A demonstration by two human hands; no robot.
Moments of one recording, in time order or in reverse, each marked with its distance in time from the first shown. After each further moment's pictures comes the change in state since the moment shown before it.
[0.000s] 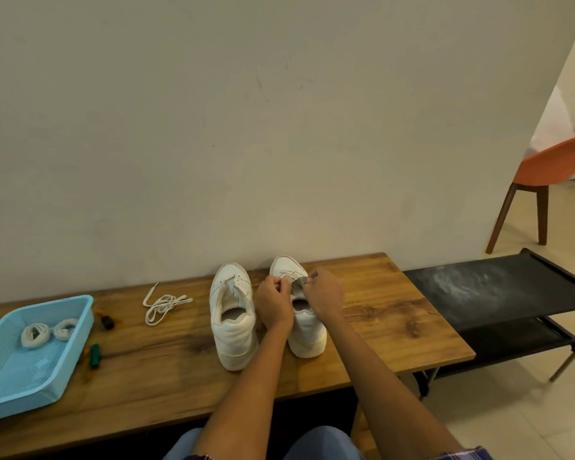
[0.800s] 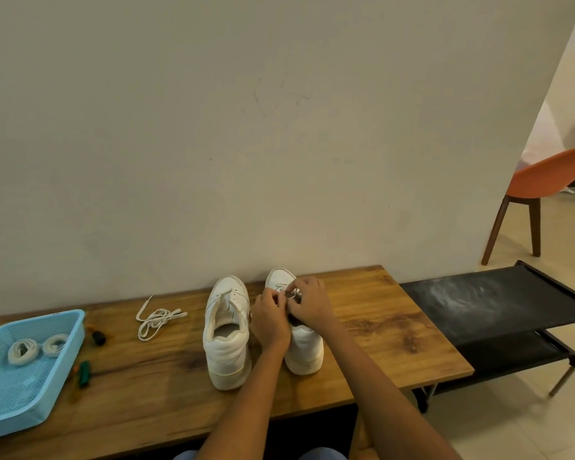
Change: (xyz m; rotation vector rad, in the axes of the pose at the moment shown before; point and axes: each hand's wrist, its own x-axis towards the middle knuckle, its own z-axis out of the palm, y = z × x) left_hand 0.000 -0.009 0.006 0.186 0.019 0.055; right_hand 0.014 0.010 0.012 -0.130 -0.181 -0.351
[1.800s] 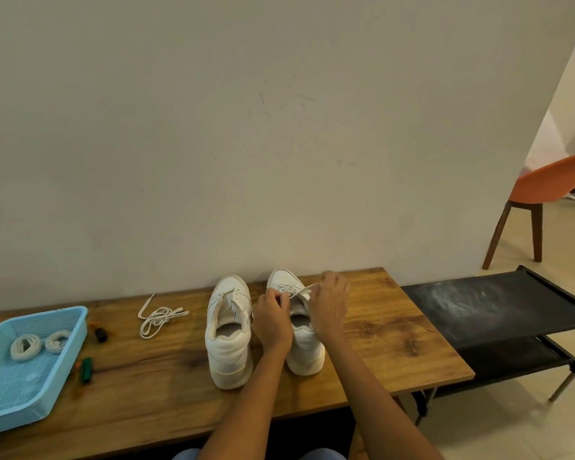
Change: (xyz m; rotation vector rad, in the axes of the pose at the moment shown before) left_hand -0.001 0.000 0.001 -0.022 0.016 0.020; right_hand -0.010 -0.005 -0.002 -0.054 0.543 0.193
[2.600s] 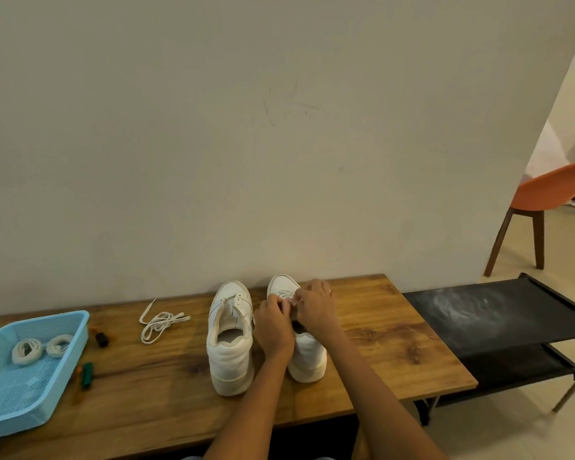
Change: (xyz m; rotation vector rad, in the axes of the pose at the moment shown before) left_hand 0.000 0.000 -0.001 0.028 -0.015 0.011; right_hand 0.009 -0.008 -0.003 -0.378 -0.455 -0.323
